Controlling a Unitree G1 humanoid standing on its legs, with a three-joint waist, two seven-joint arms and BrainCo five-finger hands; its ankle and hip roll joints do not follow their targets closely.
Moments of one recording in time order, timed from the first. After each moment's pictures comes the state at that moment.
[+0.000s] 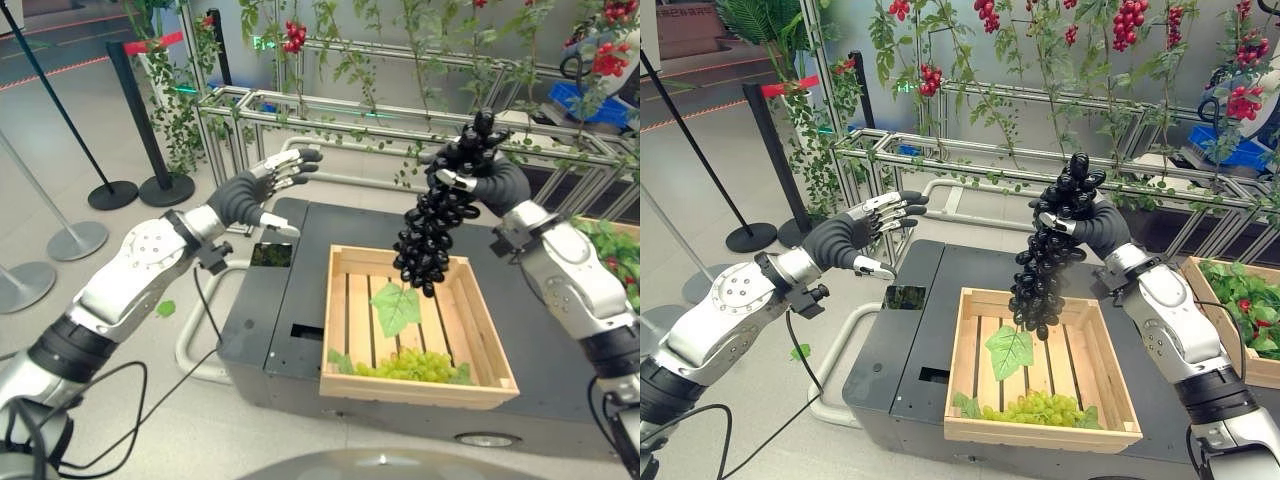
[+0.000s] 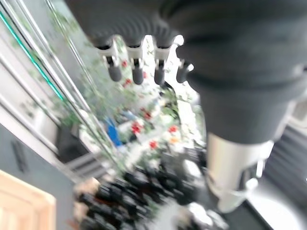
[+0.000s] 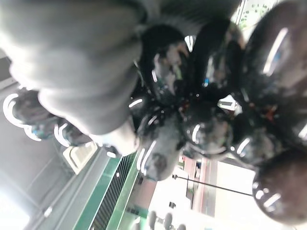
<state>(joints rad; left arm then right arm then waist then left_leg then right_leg) -0.44 0.93 -0.37 -0.12 -0.61 -0.08 -0.28 -0.37 -0.79 0.15 -0.05 0.80 -0.08 0.25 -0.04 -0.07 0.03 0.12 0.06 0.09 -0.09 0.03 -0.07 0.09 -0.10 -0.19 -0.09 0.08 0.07</state>
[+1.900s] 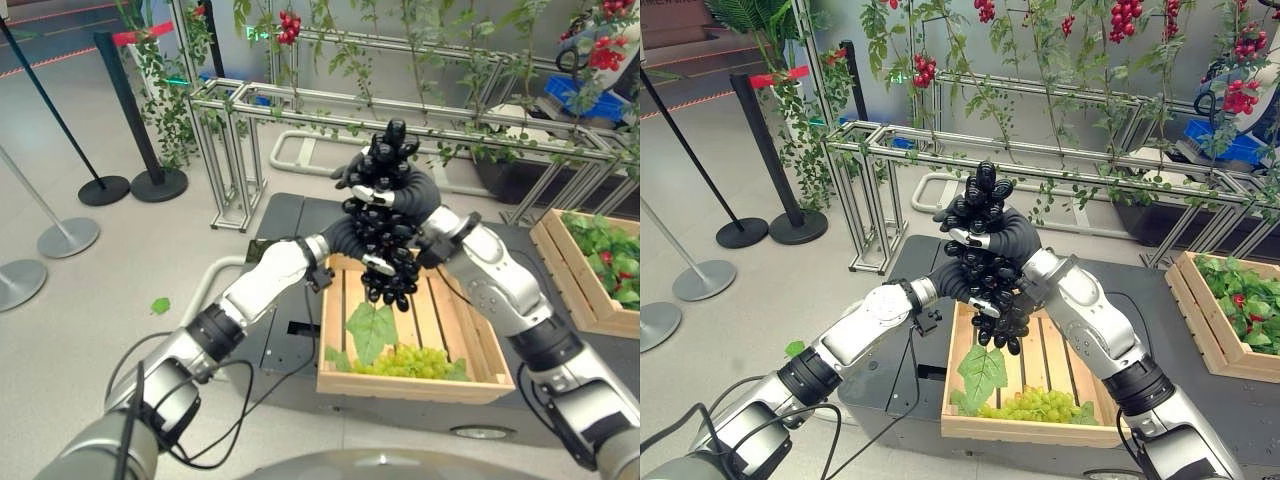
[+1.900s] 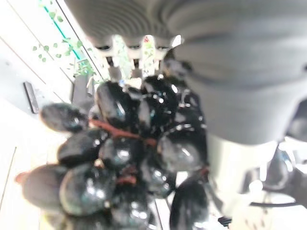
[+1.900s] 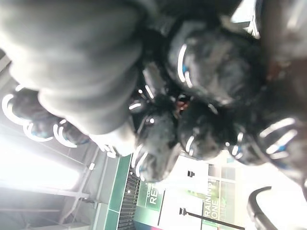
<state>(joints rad) -0.62 0.40 -0.67 0.15 -0.31 0.00 -0.25 -0.50 -0.54 0.39 -0.11 0.80 -0.06 0.27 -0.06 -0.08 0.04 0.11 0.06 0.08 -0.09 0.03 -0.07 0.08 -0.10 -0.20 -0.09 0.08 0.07</state>
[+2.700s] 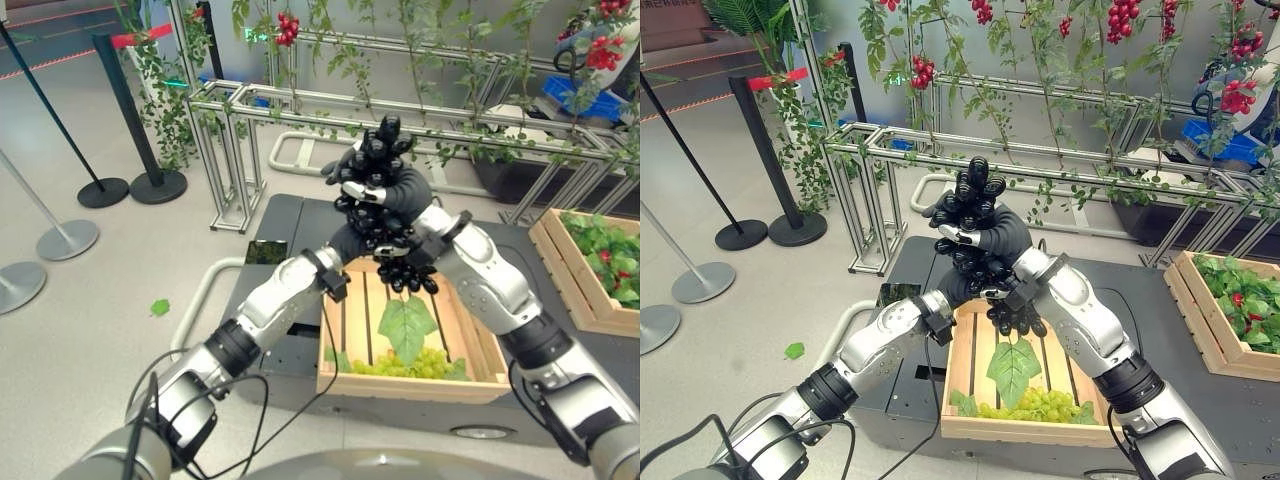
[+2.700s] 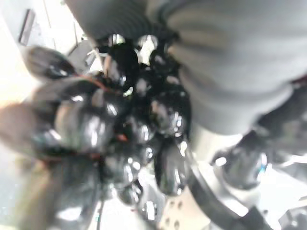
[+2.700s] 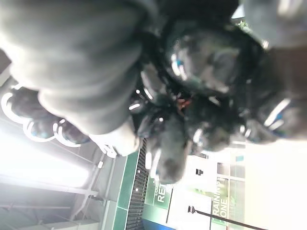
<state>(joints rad) -0.52 0.29 -0.68 0.18 -0.74 -0.01 -0.18 -0.52 -0.51 0.43 -0.11 0.80 -0.09 0.25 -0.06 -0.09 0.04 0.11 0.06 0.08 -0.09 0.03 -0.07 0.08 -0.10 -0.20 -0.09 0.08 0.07</state>
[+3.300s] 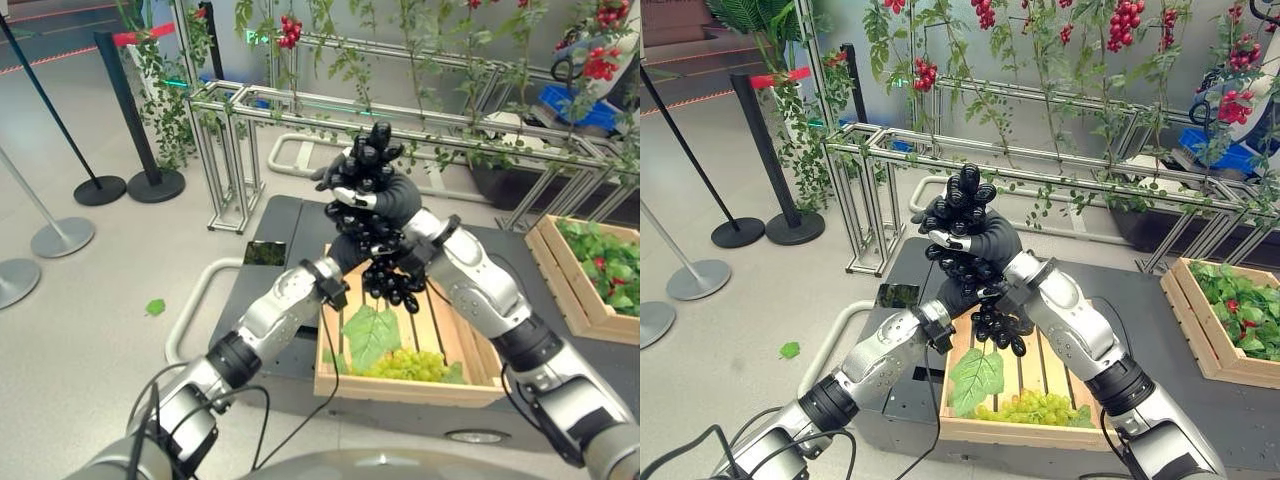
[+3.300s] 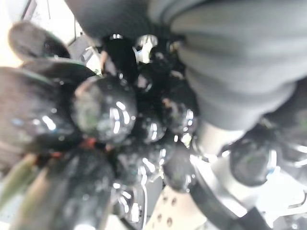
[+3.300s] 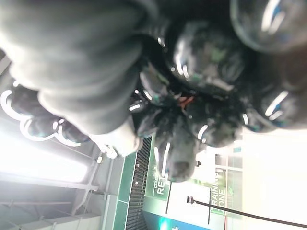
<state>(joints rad) -0.48 0.28 -0.67 0.18 -0.78 -0.04 -0.20 -0.52 -0.49 0.44 -0.11 0.81 -0.09 0.25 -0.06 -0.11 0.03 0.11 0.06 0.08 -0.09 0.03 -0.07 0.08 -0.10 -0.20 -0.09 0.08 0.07</state>
